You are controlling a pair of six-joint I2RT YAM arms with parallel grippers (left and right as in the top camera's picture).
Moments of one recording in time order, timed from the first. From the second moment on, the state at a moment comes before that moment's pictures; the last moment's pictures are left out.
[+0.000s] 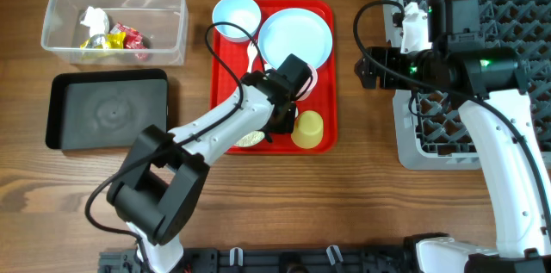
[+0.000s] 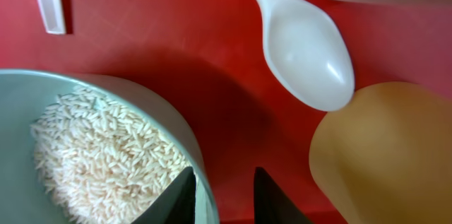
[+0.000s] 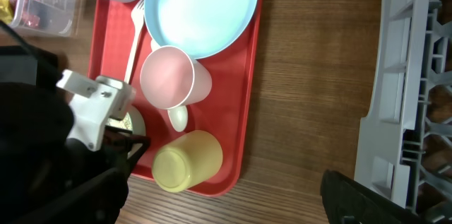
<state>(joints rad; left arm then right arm) -0.67 1.90 1.29 -0.82 -0.09 -0.50 0.12 1.44 1.44 -1.06 -0.27 0.15</state>
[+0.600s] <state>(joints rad) -0.66 1.89 1.29 -0.85 -0.19 -0.50 0.12 1.44 1.44 -1.06 -0.27 0.15</state>
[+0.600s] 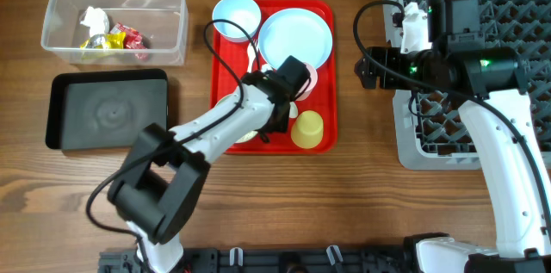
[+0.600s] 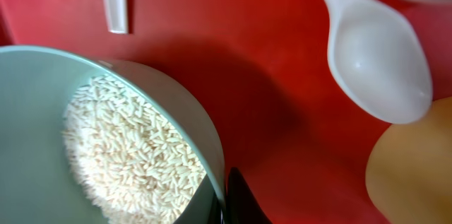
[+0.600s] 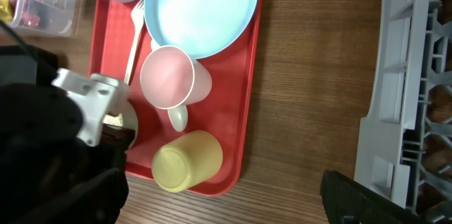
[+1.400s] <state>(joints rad) 0.19 1.36 1.28 -0.99 0.23 -0.39 0.12 1.44 1.44 -1.07 -0.27 0.15</state>
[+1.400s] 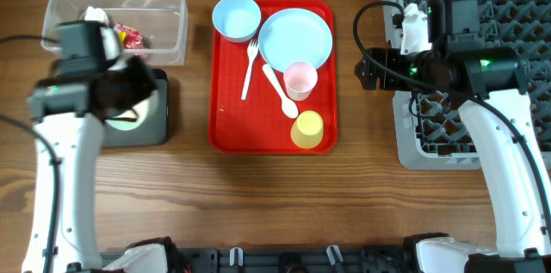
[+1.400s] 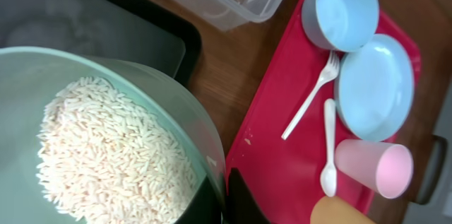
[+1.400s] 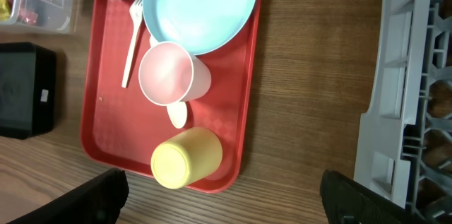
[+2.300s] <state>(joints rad) 0.68 1.58 1.06 -0.70 1.00 0.11 0.12 1.44 1.44 -1.07 -0.27 0.15</state>
